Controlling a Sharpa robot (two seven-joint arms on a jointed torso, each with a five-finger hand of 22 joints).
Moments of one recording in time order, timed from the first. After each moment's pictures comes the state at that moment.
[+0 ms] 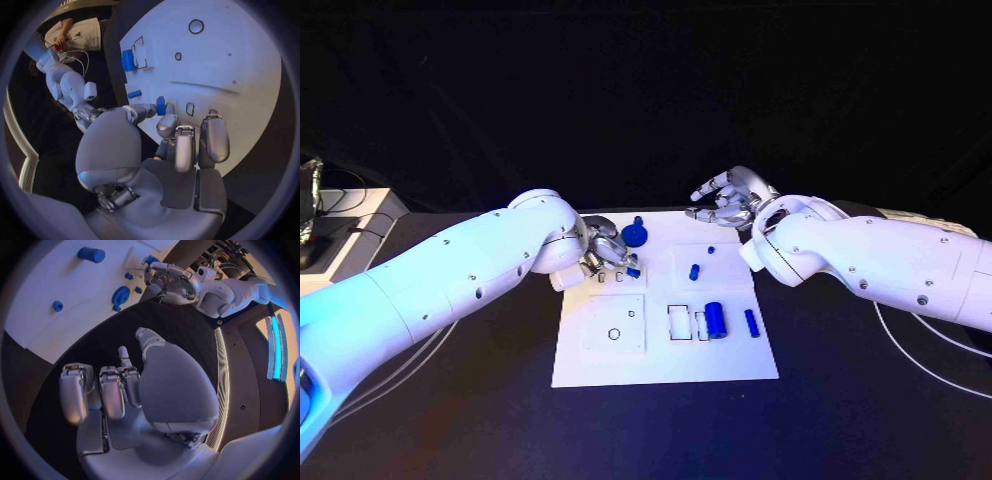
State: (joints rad) left arm 1.26 -0.40 0.09 1.09 -0.92 0.27 -0.51; left_hand 1.14 -0.21 0.76 0.22 0.36 0.82 0.08 0.78 0.61 1.31 -0.03 1.21 1.01 1.46 -0.08 1.55 1.31 0.08 1.35 0.03 1.44 1.26; right arm 1.31 -0.81 -0.08 1.47 -0.89 -0.58 -0.17; right_hand 1.41 -0.20 0.19 0.29 0.39 0.89 0.18 0.16 0.30 1.46 0.09 1.51 1.31 1.47 0.01 1.57 1.31 0.02 1.47 0.12 1.46 1.31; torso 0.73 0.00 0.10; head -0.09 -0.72
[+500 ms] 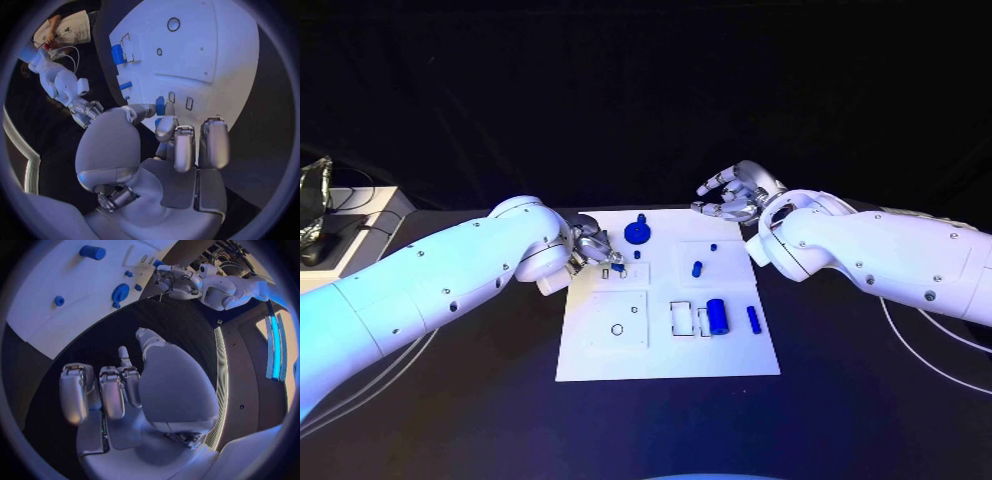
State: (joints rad) left arm 1.23 -0.50 0.09 1.19 -0.98 0.12 -0.53; left_hand 1.12 -0.22 0.75 0.22 0.38 0.83 0.08 0.78 0.64 1.35 -0.04 1.24 1.06 1.46 -0.08 1.55 1.31 0.07 1.39 0.02 1.46 1.31; right arm 1.31 -0.82 -0.08 1.46 -0.89 -0.58 -0.17; right_hand 1.41 -0.20 0.19 0.29 0.39 0.89 0.18 0.16 0.30 1.46 0.09 1.51 1.31 1.47 0.01 1.57 1.31 0.02 1.47 0.12 1.46 1.31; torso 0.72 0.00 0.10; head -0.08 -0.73
